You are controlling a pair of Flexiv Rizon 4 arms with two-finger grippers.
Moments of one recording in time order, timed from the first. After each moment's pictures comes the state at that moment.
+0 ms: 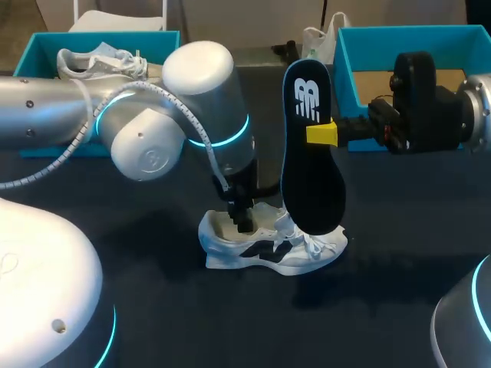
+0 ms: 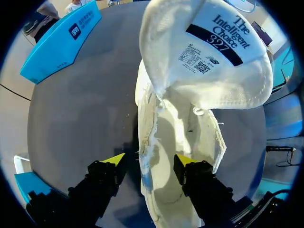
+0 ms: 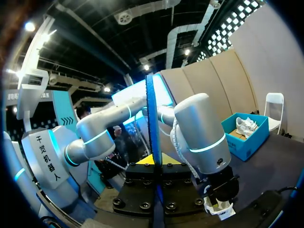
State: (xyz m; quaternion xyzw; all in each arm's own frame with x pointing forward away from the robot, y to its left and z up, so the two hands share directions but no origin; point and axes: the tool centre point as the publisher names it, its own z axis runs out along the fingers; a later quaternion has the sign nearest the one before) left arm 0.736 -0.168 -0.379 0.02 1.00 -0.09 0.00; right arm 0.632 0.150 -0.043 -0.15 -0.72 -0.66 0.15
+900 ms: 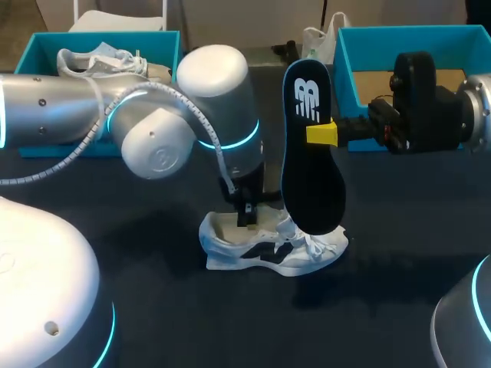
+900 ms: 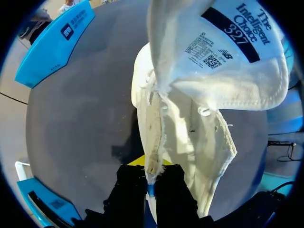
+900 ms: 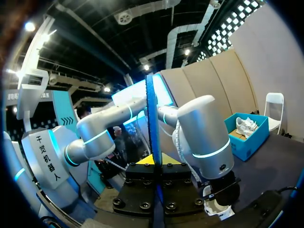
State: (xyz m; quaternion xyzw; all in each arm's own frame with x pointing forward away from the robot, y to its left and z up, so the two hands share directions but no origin) left arm 0.734 -0.174 -0.386 0.04 1.00 -0.08 0.00; right arm 0.632 0.150 -0.043 -0.15 -0.72 -0.66 0.15
